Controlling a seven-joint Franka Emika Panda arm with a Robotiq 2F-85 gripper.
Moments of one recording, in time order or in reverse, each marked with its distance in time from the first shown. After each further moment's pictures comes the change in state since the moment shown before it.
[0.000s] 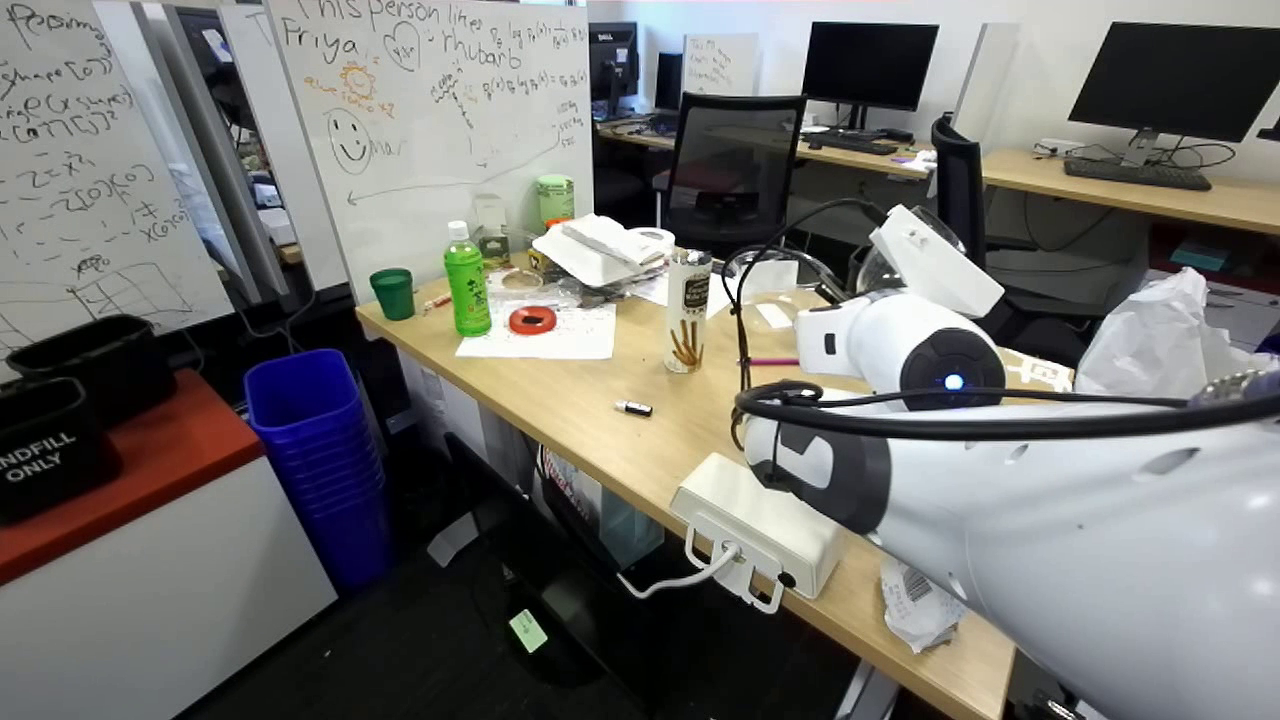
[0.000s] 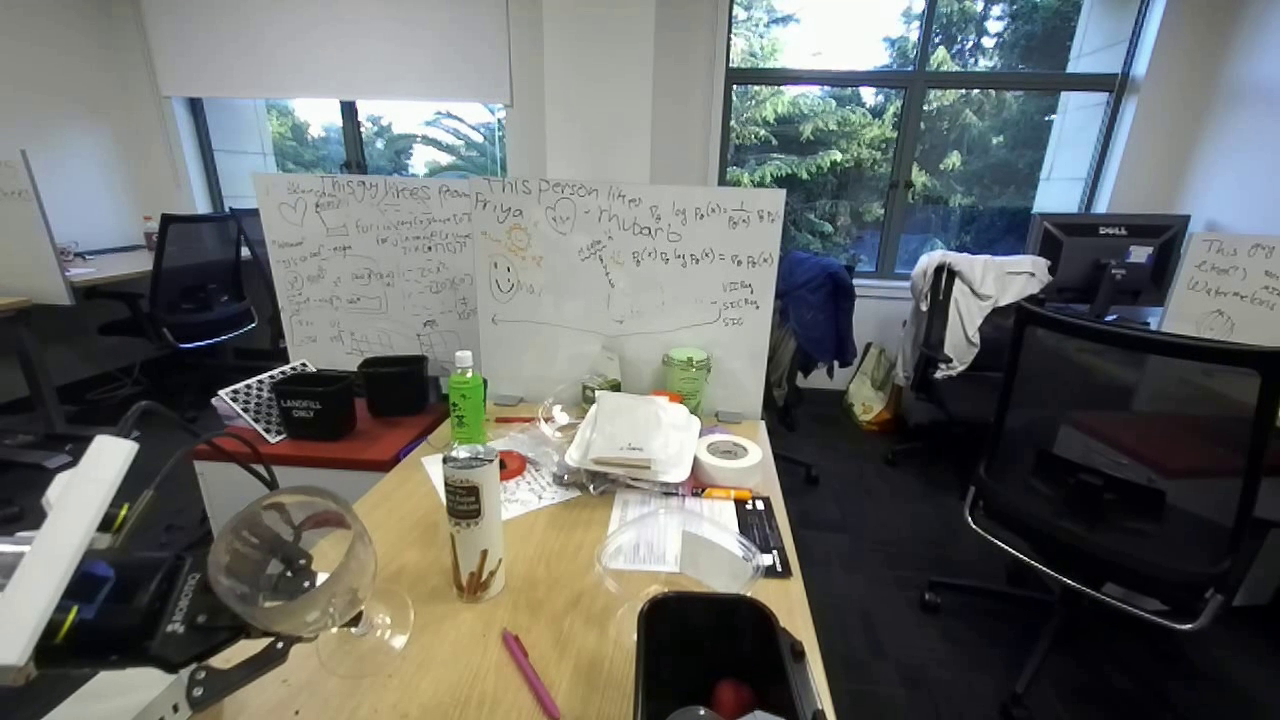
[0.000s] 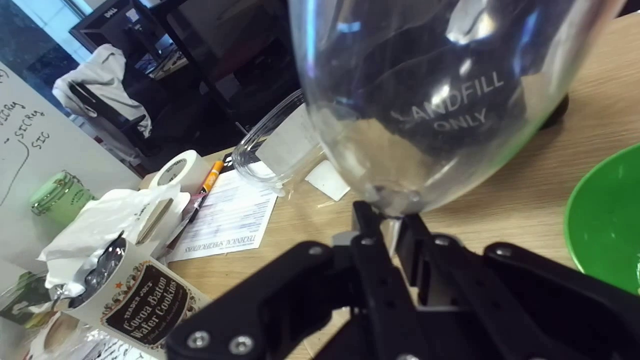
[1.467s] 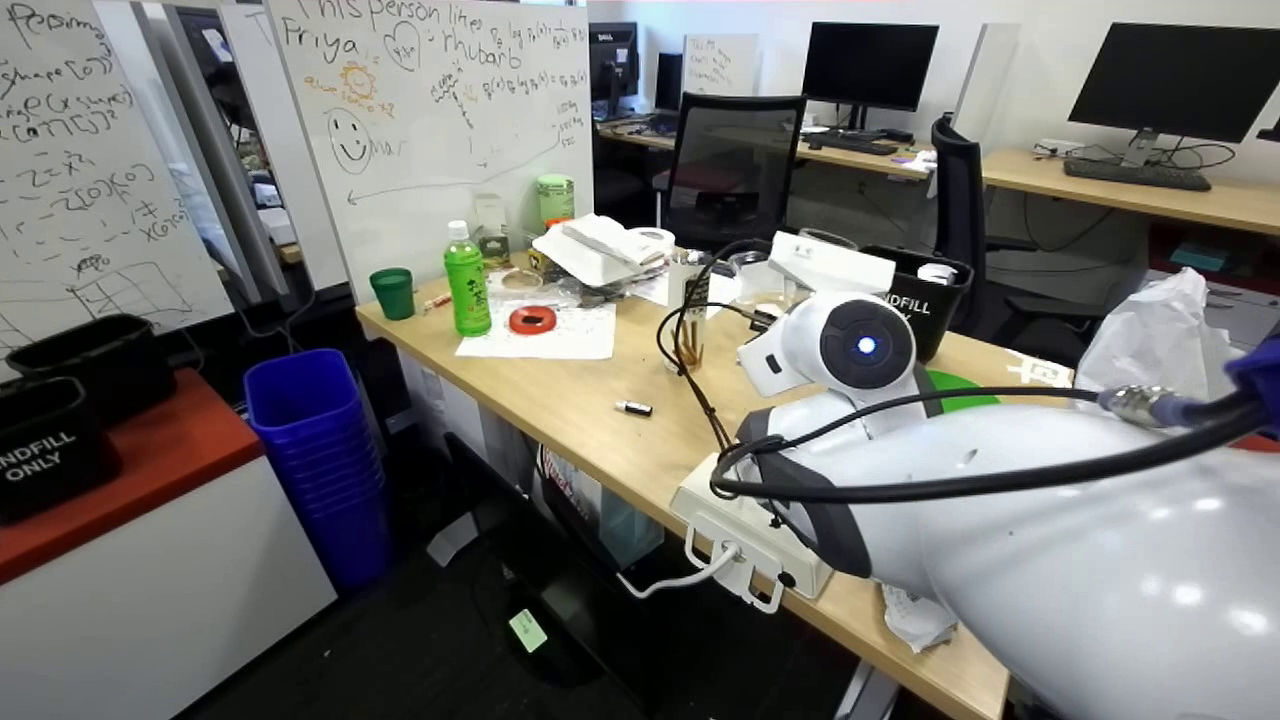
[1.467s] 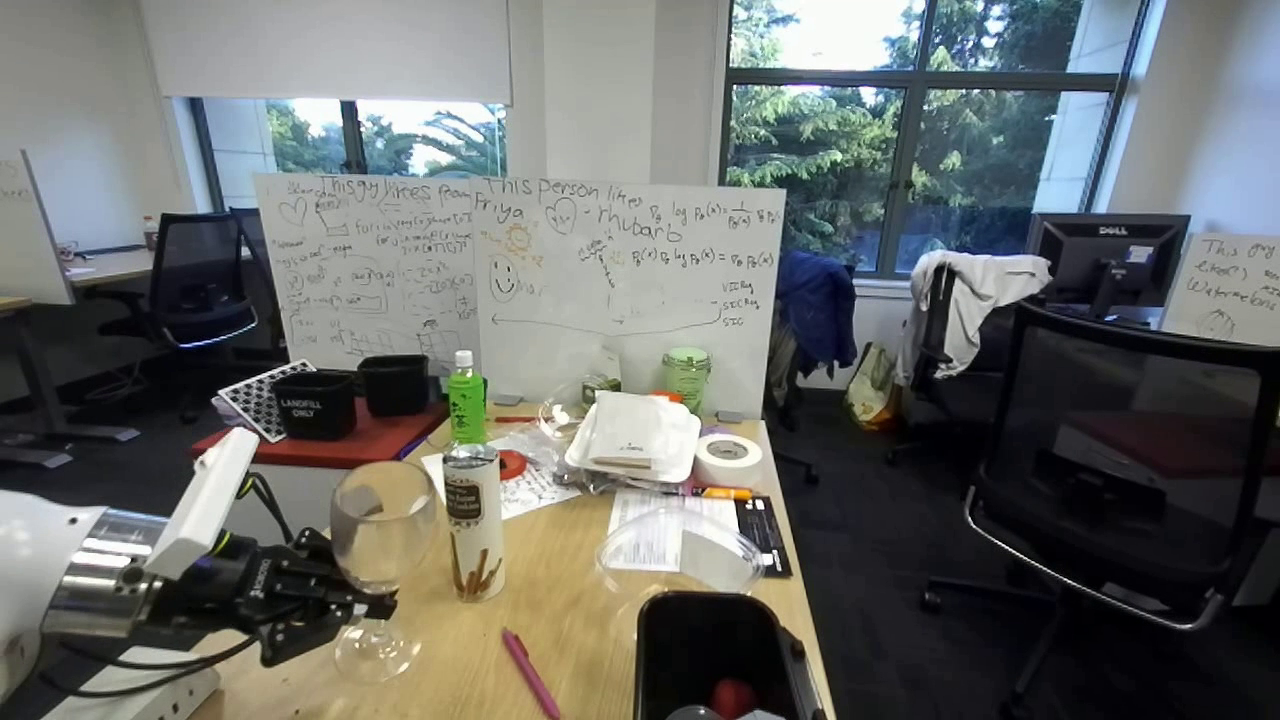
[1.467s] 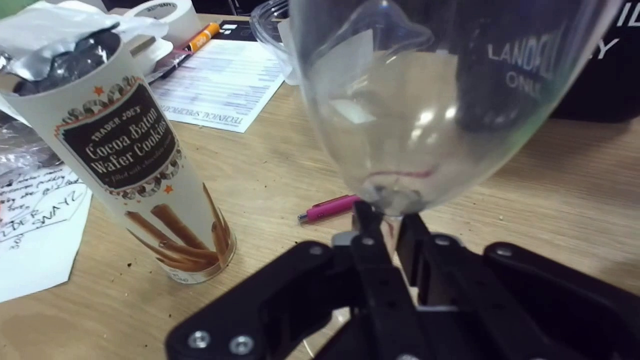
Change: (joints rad) arm -0.031 0.092 -0.056 0.078 -0.472 -0.251 0.073
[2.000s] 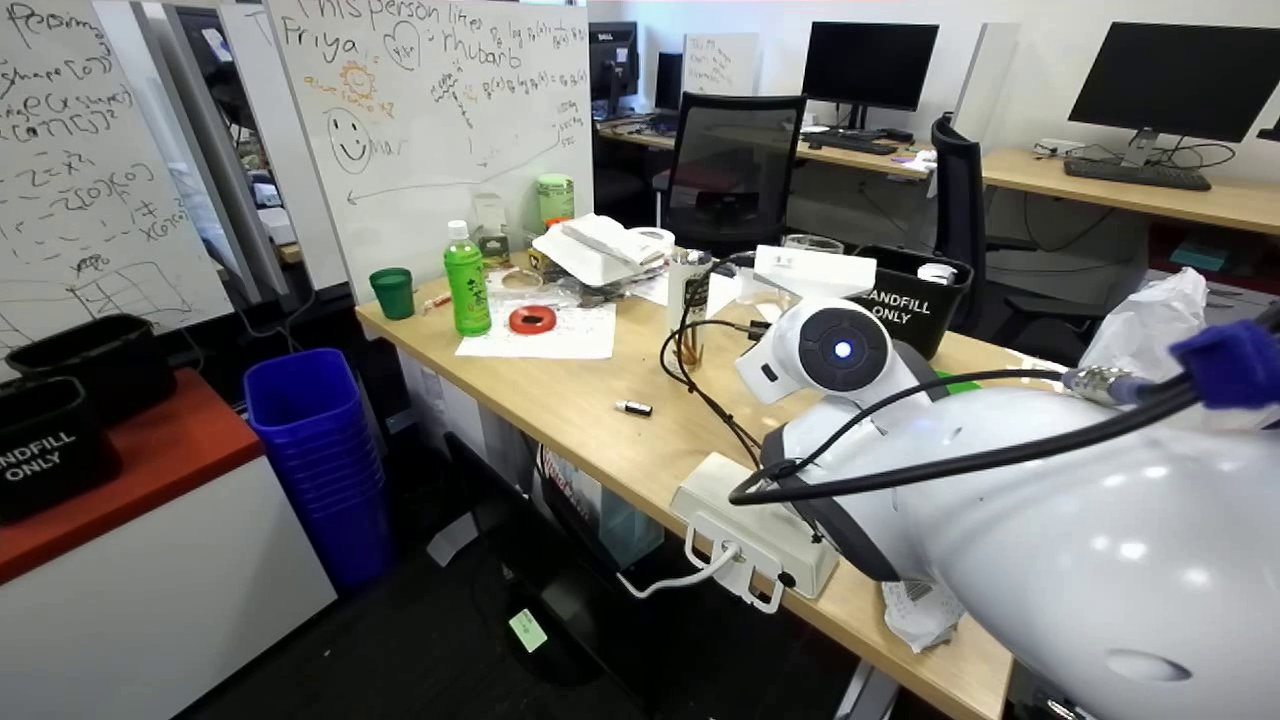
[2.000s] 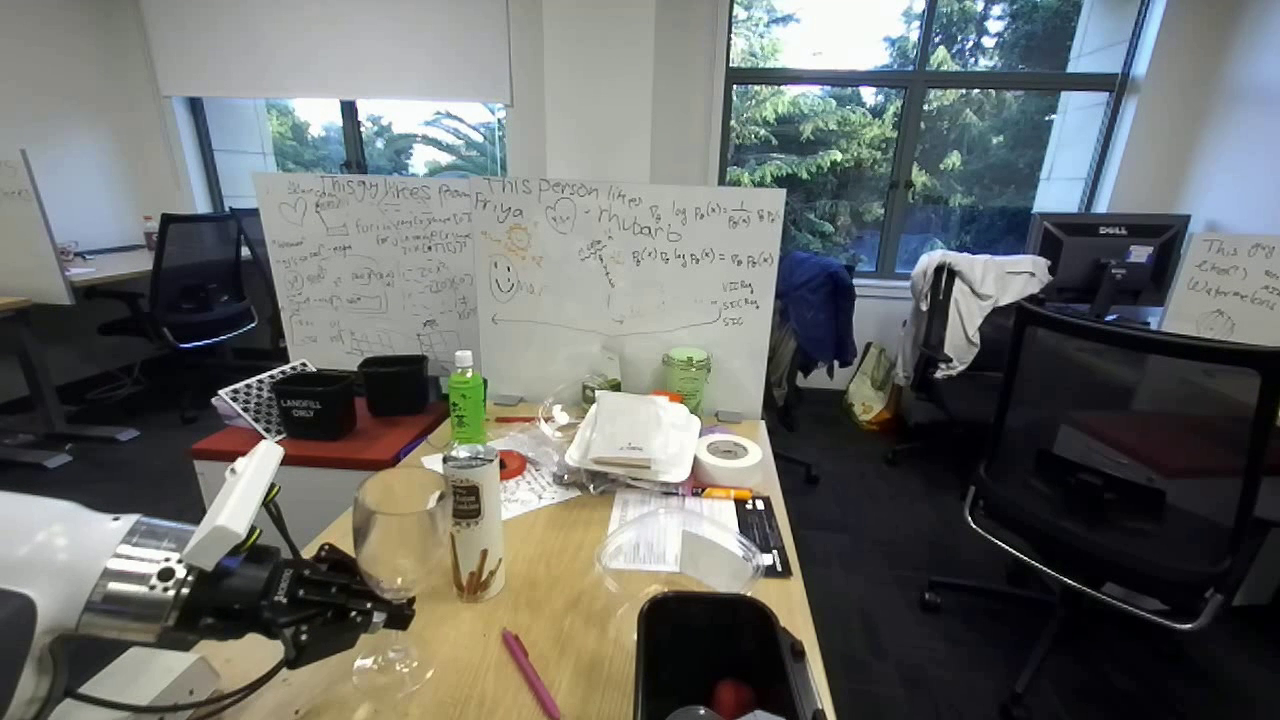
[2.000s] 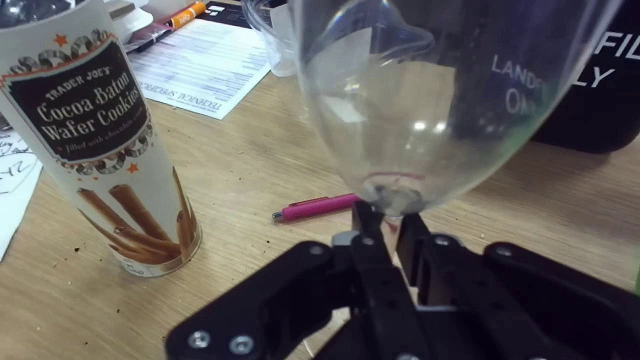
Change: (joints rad) arm -0.037 0.013 -0.008 -0.014 -0.332 -0.011 0.190
